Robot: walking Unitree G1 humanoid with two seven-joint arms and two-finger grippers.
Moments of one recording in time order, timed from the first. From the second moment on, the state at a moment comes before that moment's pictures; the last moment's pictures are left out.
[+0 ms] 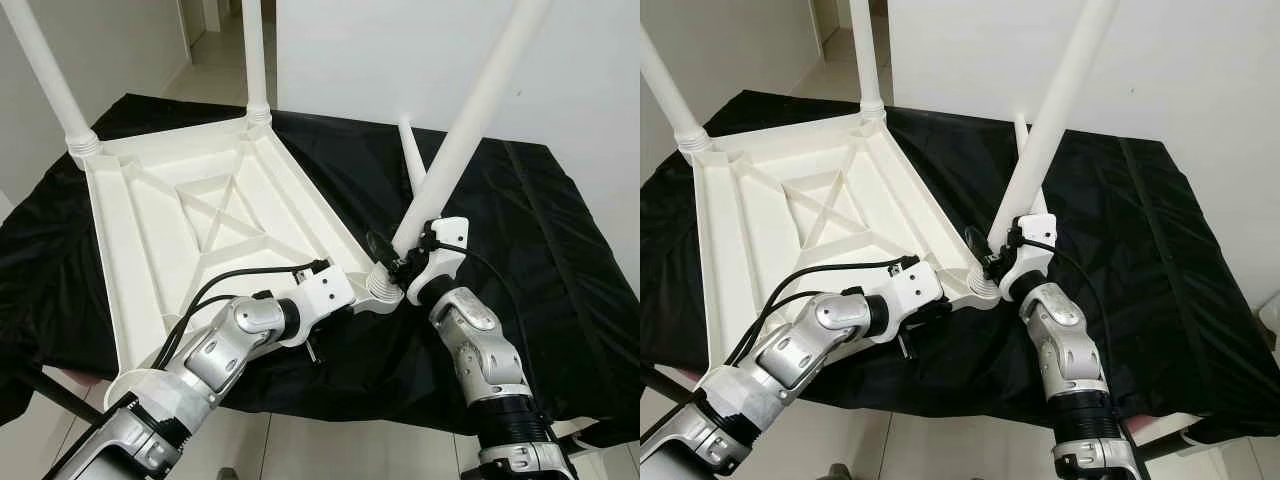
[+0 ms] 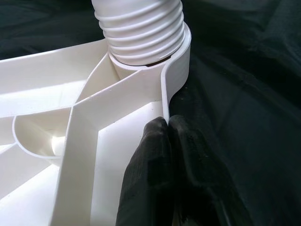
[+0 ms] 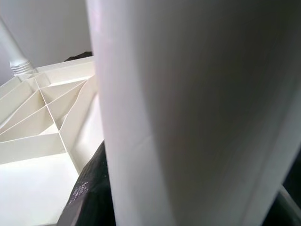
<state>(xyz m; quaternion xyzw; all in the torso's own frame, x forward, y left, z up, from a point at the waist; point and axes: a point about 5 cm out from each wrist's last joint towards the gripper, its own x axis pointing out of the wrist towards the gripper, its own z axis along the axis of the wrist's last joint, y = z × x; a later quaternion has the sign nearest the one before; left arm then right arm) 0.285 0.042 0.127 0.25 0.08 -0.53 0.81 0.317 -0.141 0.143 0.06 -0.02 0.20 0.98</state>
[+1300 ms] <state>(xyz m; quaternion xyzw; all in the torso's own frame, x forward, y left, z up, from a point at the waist) 0.280 0.040 0.134 0.24 0.08 -0.55 0.80 0.275 -0.141 0.132 -0.04 -0.12 0.21 0.97</state>
